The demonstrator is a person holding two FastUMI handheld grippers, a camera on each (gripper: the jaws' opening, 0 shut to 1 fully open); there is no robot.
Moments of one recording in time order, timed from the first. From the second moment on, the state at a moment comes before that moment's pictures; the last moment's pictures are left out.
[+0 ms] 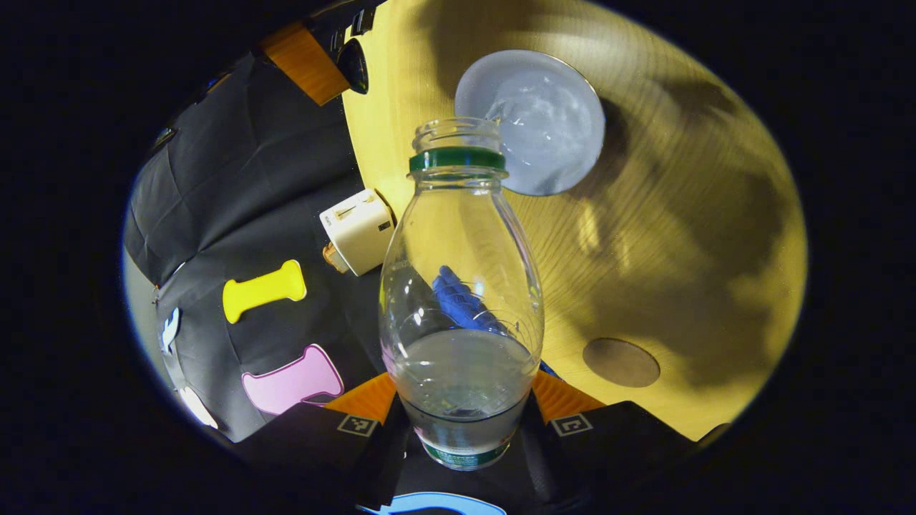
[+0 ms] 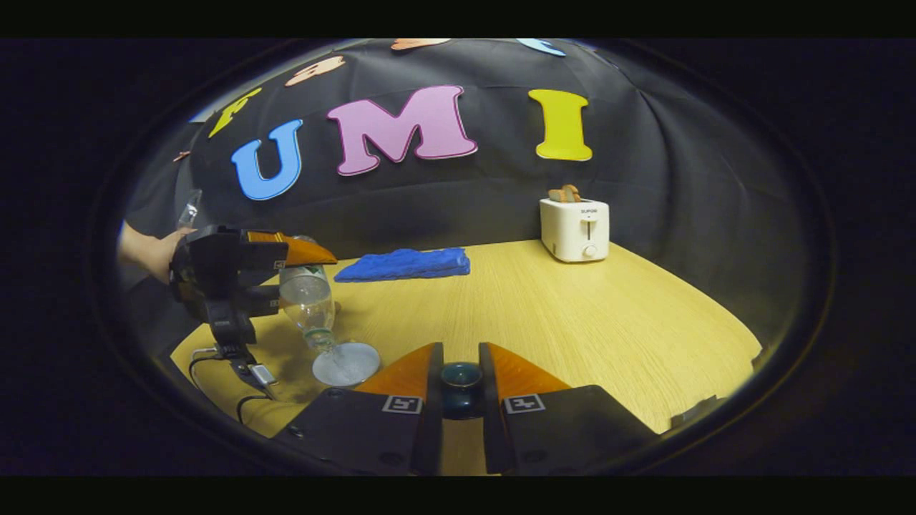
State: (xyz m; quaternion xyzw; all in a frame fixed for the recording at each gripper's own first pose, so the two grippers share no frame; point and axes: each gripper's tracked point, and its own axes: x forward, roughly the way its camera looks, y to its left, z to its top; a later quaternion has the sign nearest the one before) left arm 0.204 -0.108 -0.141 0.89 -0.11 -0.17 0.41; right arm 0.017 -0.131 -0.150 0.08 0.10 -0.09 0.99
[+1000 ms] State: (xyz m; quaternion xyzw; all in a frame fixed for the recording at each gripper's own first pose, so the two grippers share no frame) left arm 0.200 -0.111 -0.123 0.92 -0.13 -0.12 0.36; right arm 0.001 -0.124 -0.123 0.09 0.10 -0.09 0.99
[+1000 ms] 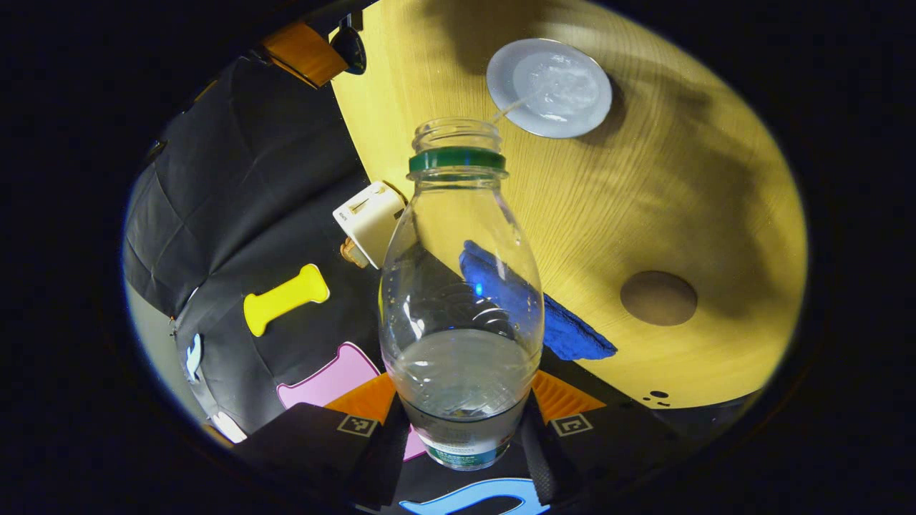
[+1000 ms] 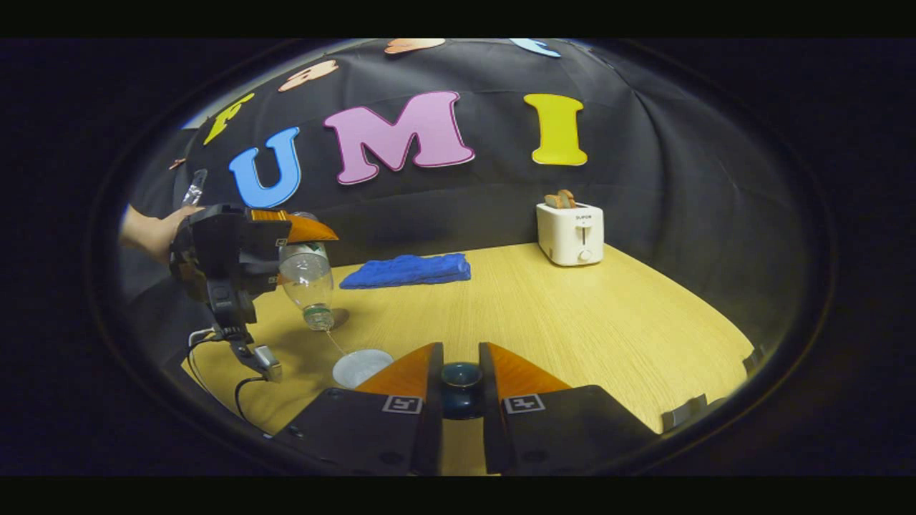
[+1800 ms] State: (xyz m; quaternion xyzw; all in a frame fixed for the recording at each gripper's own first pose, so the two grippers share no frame) left arm 0.192 -0.098 -0.152 0.90 -0.11 -0.12 0.40; right arm 0.000 -0.119 -0.118 0.08 0.11 -0.08 0.99
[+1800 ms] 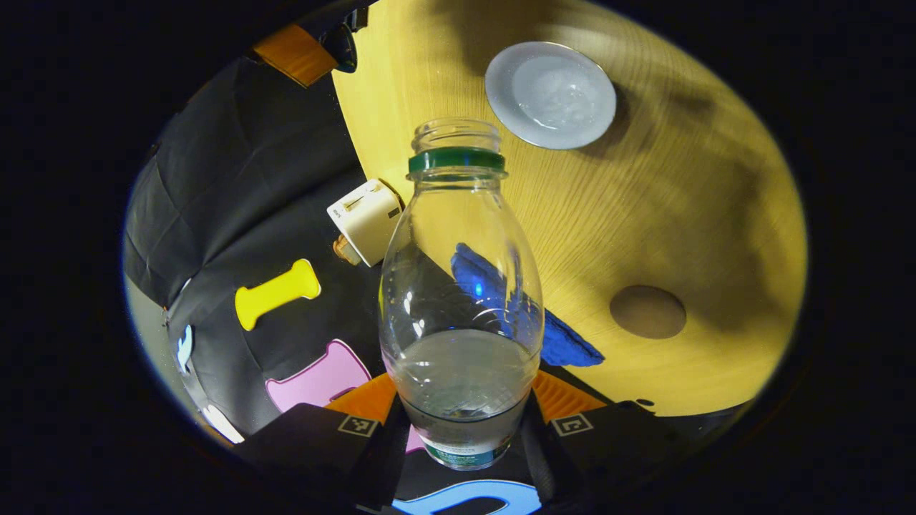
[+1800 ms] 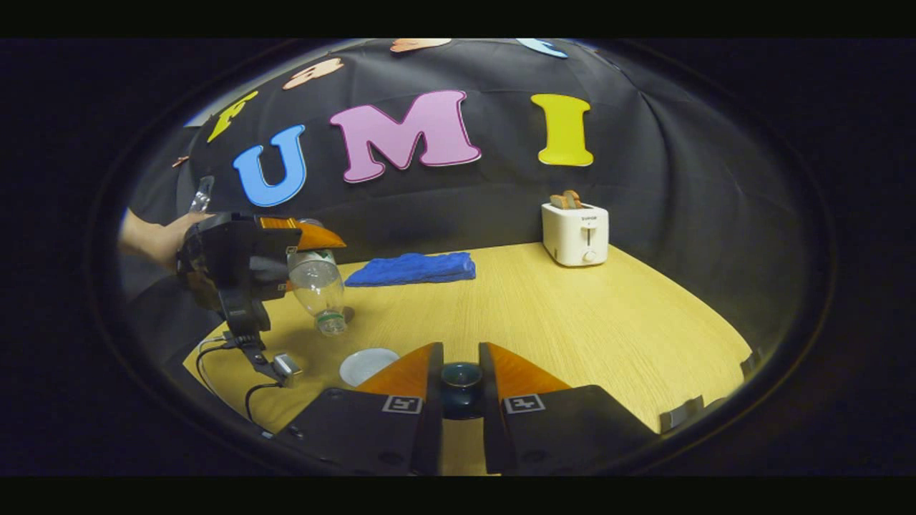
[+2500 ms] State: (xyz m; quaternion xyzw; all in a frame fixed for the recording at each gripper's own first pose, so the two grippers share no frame) left arm 0.160 0.003 -0.172 0.69 0.01 -0.08 0.72; right arm 0.025 -0.108 -0.083 0.04 0.11 -0.05 0.99
